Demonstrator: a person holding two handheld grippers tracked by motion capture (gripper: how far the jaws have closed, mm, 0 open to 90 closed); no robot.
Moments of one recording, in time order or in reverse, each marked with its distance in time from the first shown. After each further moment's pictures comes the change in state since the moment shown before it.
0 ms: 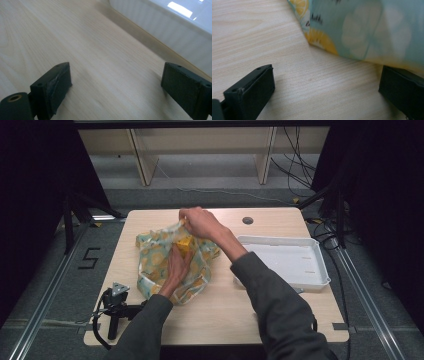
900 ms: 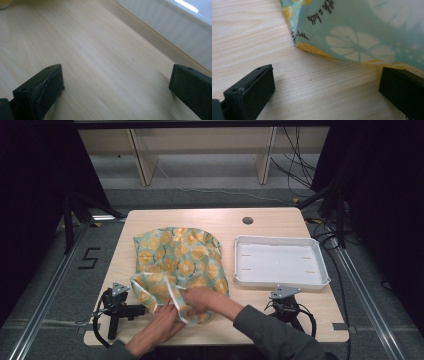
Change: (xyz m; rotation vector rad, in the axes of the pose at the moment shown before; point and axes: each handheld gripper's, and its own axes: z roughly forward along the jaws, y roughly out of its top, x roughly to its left) left arm 0.000 0.000 0.000 0.001 -0.001 -0.001; right arm 0.005 0.001 0.002 0.028 0.026 0.021
